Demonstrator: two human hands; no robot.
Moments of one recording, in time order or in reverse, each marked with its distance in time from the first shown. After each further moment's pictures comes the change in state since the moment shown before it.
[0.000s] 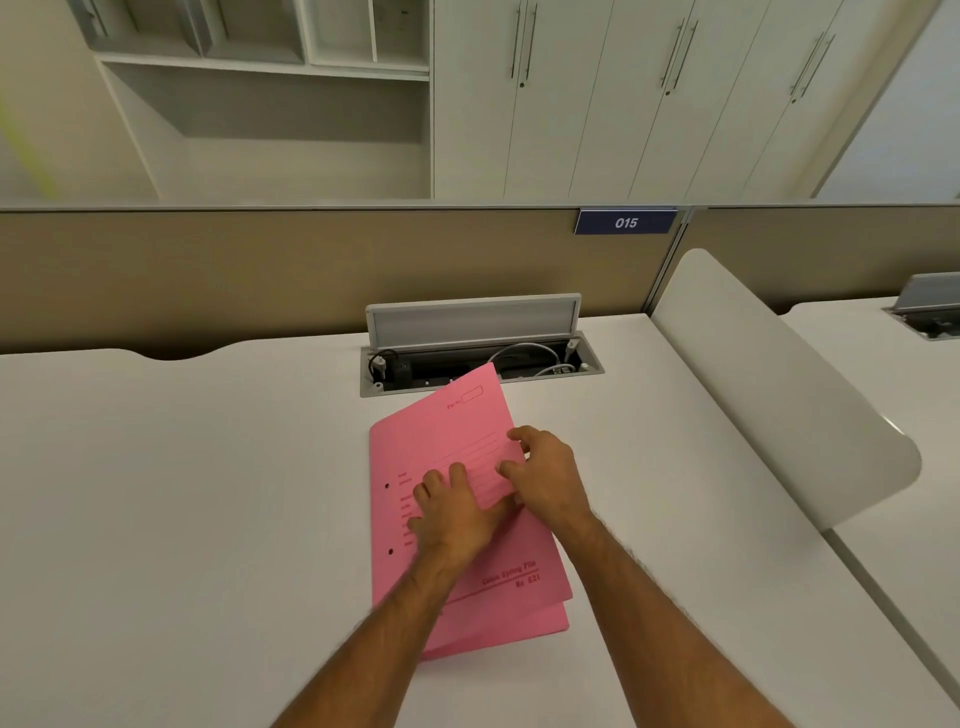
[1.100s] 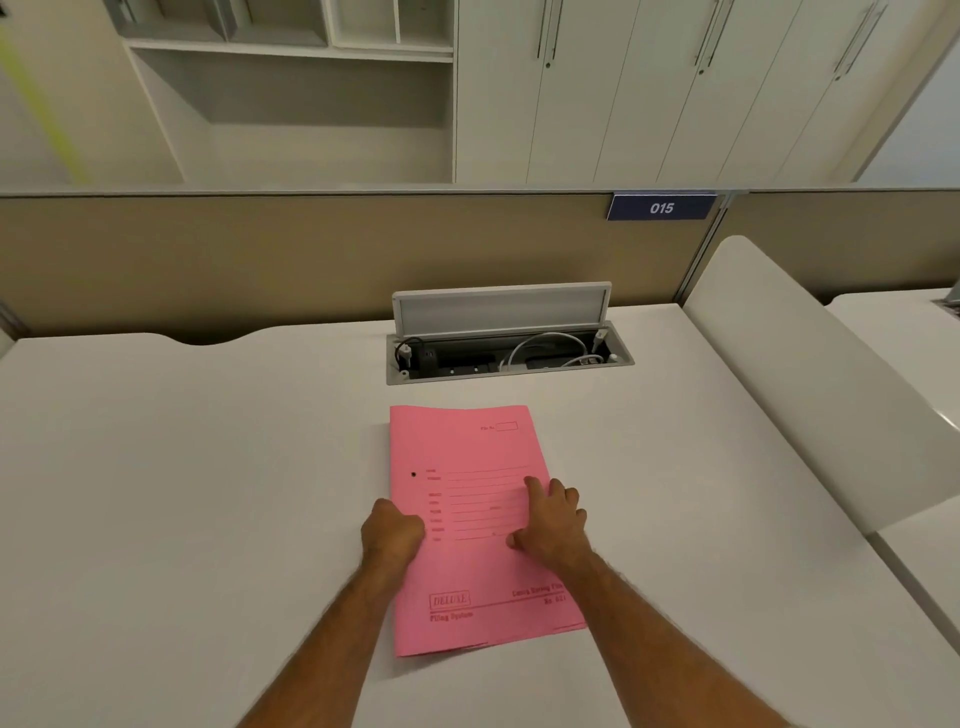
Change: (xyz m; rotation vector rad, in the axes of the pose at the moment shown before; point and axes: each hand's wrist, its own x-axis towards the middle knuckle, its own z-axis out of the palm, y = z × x) left_hand 0.007 -0.098 -0.036 -0.561 -0.031 -0.420; right_hand -0.010 0.053 0.078 -0.485 -0.267 0.123
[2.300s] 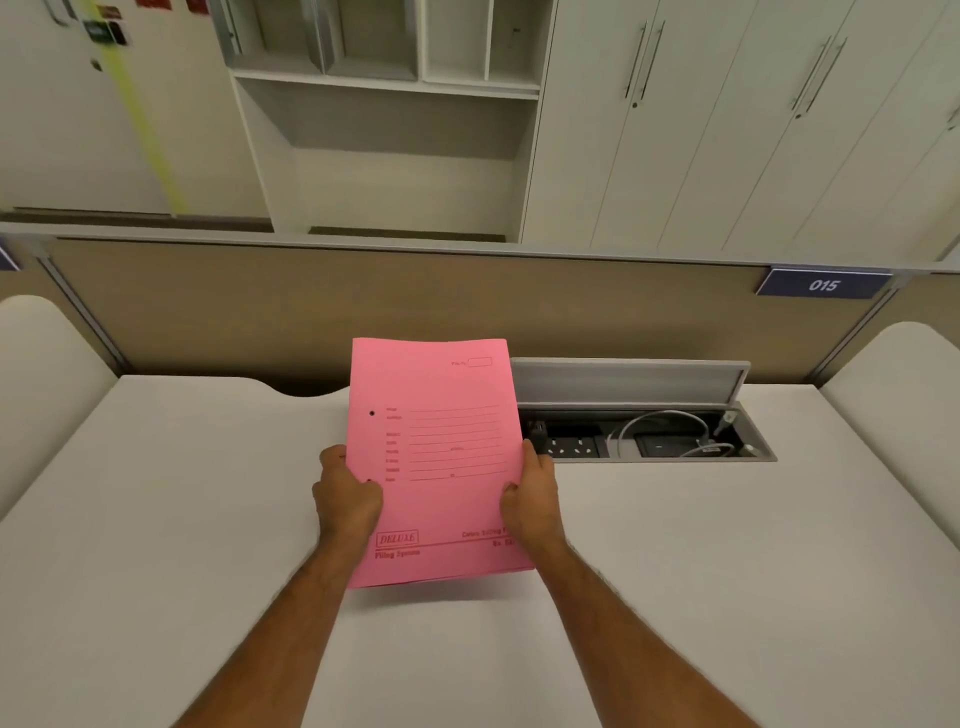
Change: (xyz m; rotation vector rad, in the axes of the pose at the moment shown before) left_hand 0.156 0.064 -0.194 -0.126 0.355 0.316; right_hand 0.108 -0.241 -0.021 0.602 0.212 -0.169
